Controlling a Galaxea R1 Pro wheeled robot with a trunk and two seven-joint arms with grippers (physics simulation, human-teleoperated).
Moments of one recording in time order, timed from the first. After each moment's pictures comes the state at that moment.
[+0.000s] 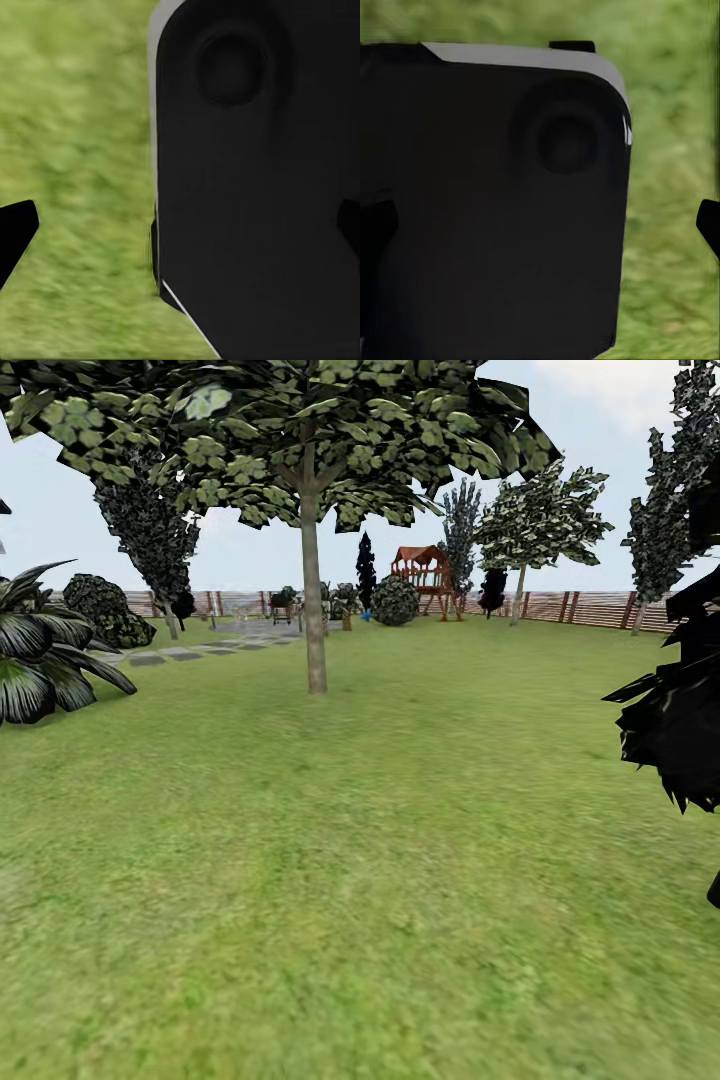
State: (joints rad) left arm 0.00 0.04 0.00 -0.01 0.00 0.00 0.00; right arm -0.05 0.01 0.00 0.00 0.00 -0.02 0.00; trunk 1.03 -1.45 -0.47
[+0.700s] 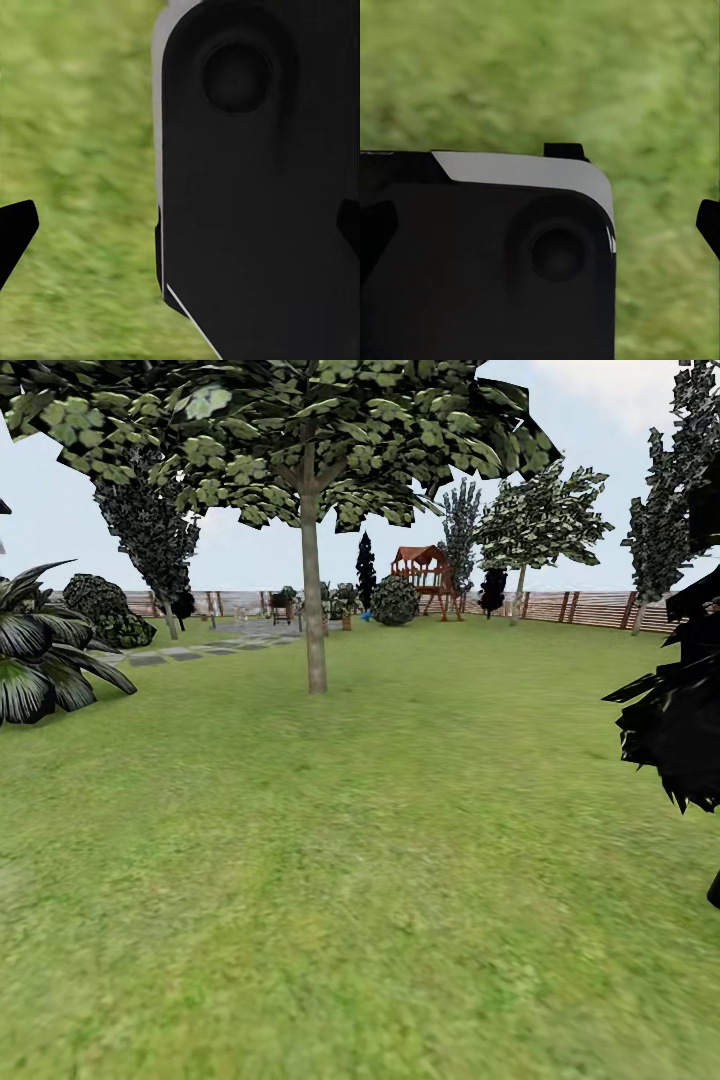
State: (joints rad) left arm 0.00 0.05 0.00 -0.02 0.00 0.00 0.00; right arm -0.07 0.00 0.00 -0.02 0.00 -0.21 0.00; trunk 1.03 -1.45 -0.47
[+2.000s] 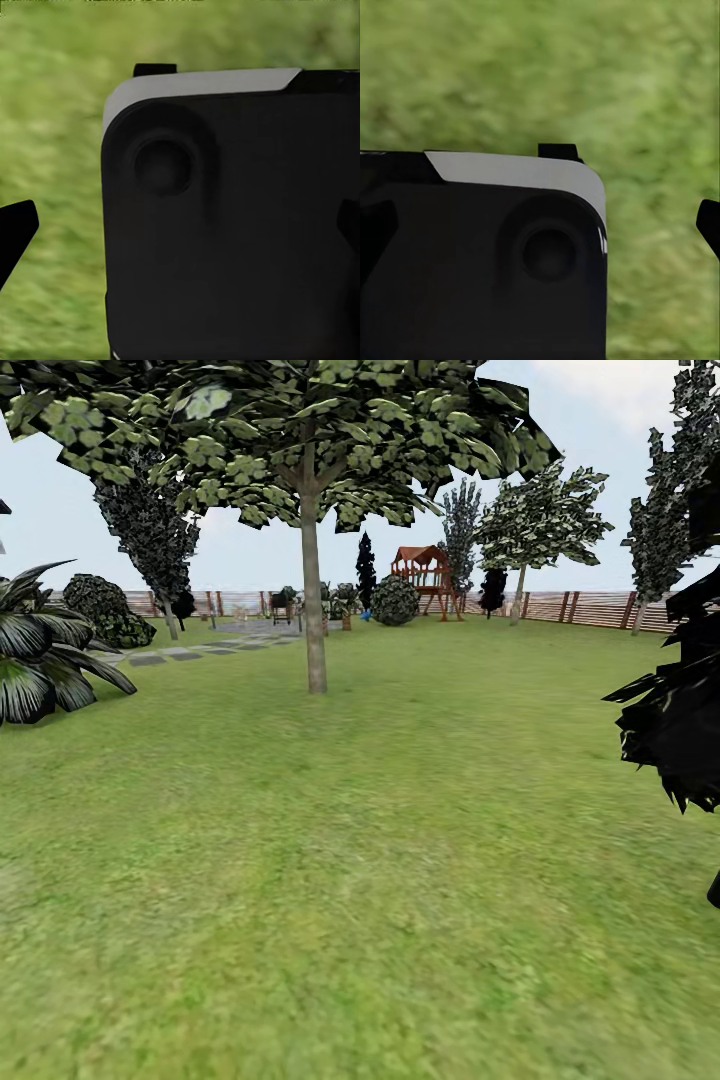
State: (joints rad) left arm 0.00 0.00 0.00 -0.12 0.01 0.00 -0.01; right arm -0.07 0.00 0.01 -0.02 0.01 -0.21 0.00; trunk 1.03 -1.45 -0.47
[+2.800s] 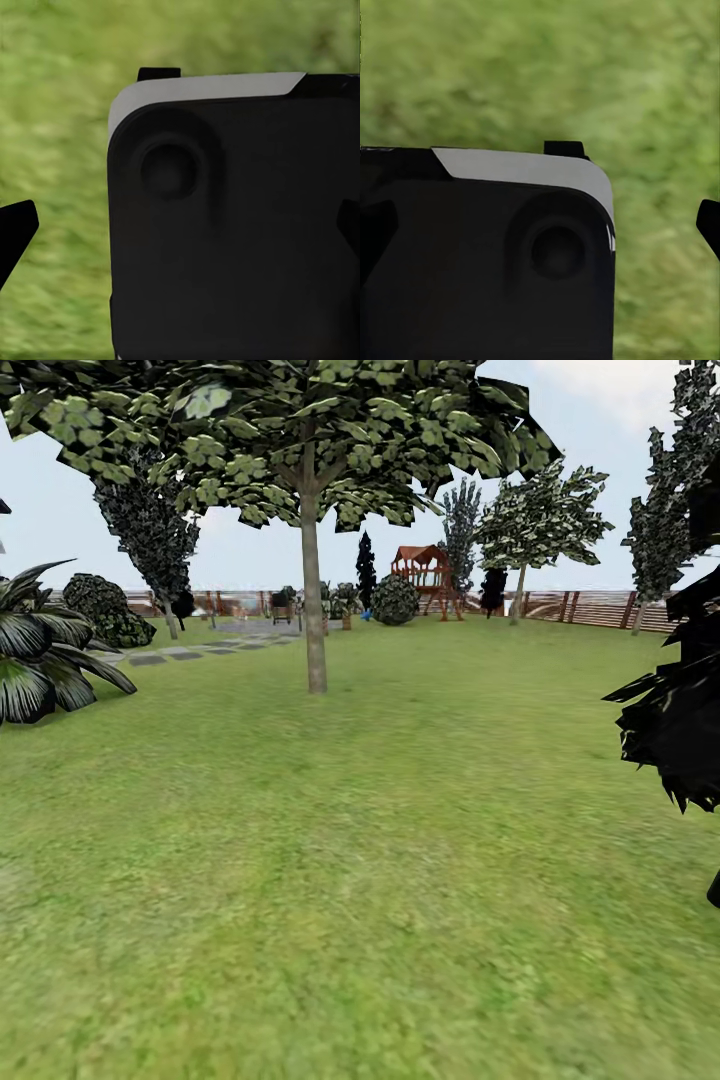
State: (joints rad) left arm 0.00 0.00 0.00 -0.13 0.01 -0.01 0.00; right arm -0.07 0.00 0.00 -0.02 0.01 -0.21 0.00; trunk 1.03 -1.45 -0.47
